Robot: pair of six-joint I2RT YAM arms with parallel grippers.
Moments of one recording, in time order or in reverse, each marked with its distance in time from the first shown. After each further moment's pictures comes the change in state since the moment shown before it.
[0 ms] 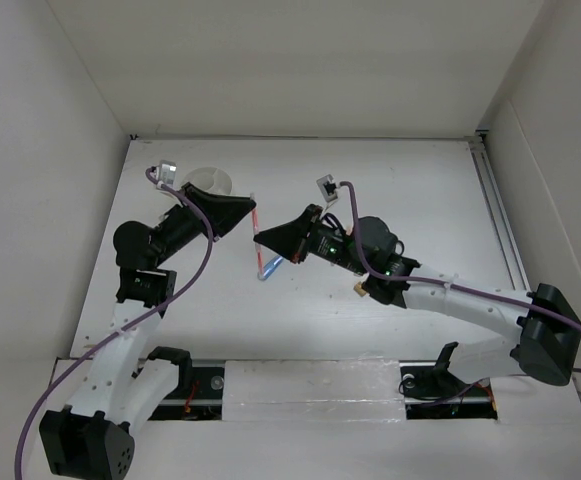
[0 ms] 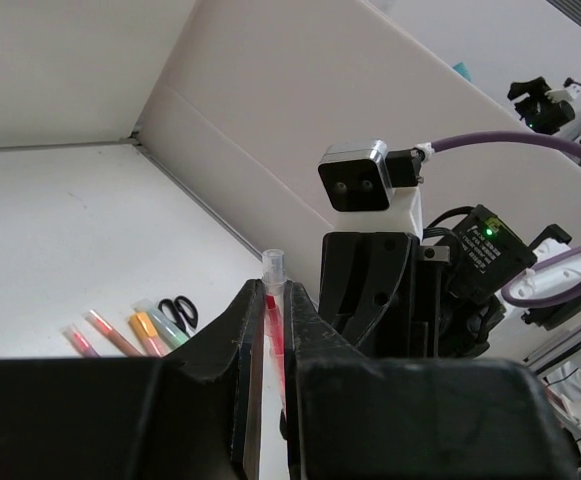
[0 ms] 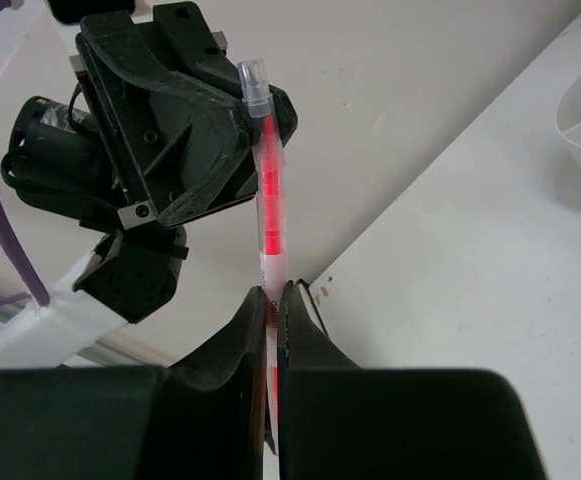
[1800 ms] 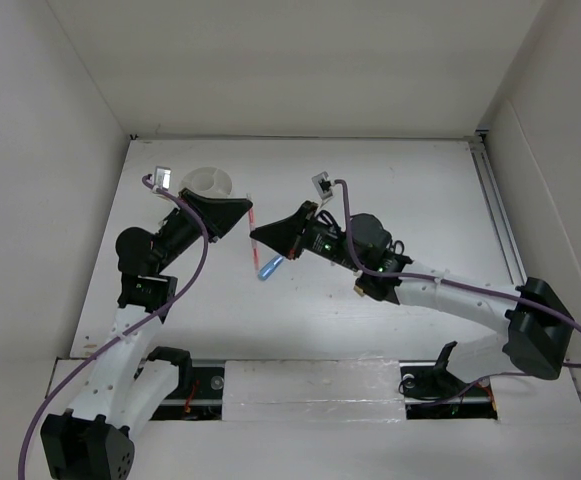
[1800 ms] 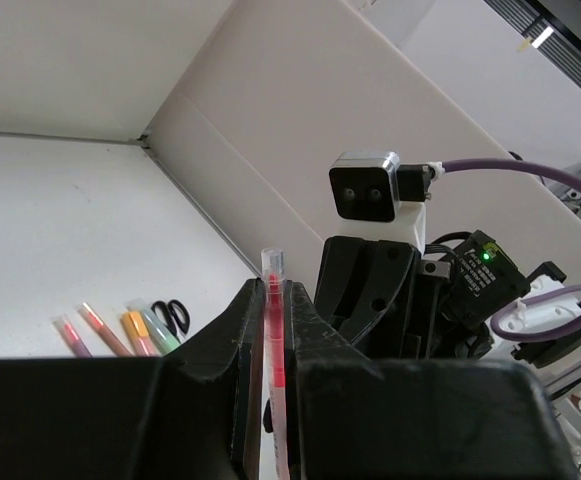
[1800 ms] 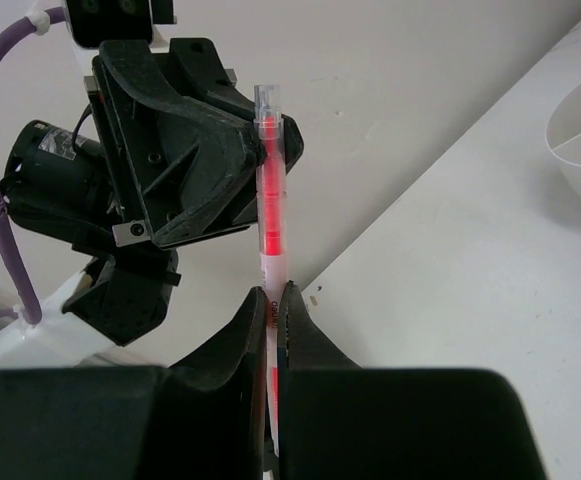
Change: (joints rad) left arm 0.001 -0.030 -0.059 0.000 -0.080 -0.072; right arm -0.010 0.055 0.019 0.053 -0.002 -0.020
